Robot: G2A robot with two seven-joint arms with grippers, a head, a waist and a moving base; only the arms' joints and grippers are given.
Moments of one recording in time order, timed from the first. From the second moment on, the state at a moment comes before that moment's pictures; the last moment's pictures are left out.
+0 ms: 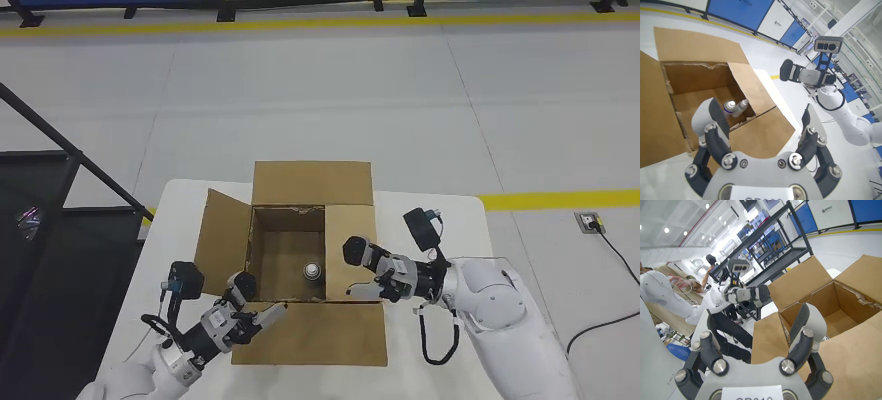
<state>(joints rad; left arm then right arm) 1.51 -1.13 -1.55 -2.11 0.44 -0.35 -0.57 -0.93 -1.25 1.29 -1.56 -0.02 -0.81 0.87</state>
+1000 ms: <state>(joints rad) 0.90 -1.21 -1.04 -1.47 0.14 -0.26 -0.79 -1.19 -1.18 1.52 -1.64 0.03 -0.86 0.67</state>
